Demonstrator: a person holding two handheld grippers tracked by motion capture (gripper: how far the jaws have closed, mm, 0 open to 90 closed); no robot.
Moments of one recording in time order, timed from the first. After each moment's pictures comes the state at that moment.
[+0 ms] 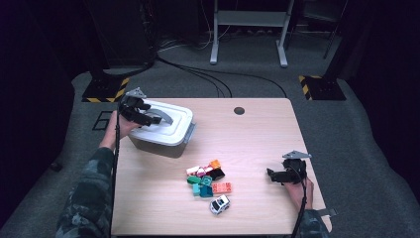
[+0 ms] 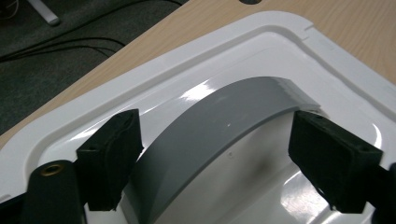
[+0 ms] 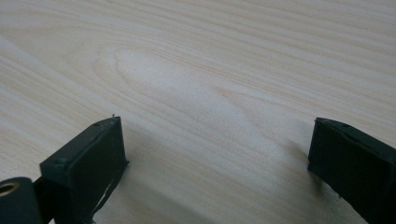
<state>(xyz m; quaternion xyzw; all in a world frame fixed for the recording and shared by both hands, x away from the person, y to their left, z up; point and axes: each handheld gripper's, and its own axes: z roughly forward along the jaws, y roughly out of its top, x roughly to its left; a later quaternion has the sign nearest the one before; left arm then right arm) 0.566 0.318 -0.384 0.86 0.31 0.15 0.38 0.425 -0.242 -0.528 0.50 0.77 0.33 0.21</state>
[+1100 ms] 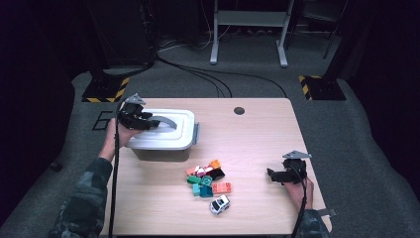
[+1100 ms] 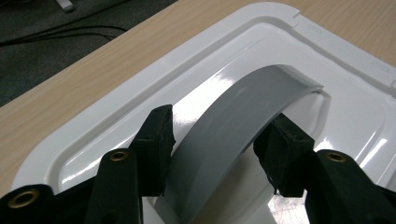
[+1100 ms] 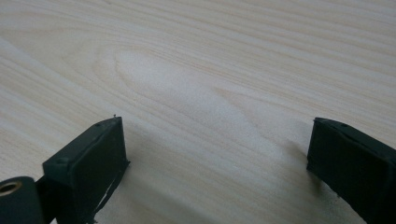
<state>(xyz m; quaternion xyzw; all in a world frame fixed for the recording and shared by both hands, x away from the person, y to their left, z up) 0.530 0.310 -0.380 0.85 0.35 0.16 0.36 0.424 -0.243 -0.528 0.50 0.77 0.33 0.21</state>
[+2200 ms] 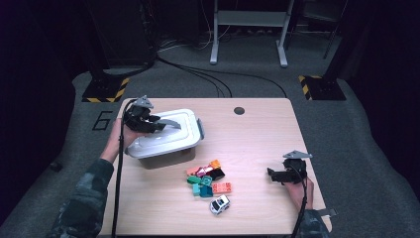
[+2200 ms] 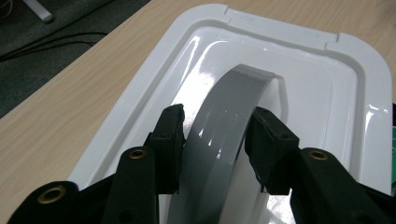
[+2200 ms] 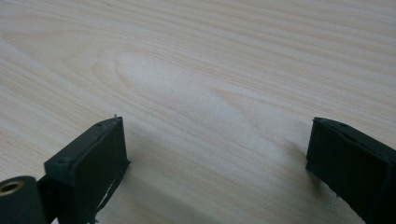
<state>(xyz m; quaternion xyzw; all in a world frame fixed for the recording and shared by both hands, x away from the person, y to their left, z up) 0.516 0.285 -0.368 0.88 0.30 0.15 0.35 0.424 -0.244 -0.528 0.50 0.77 0.34 0.21</state>
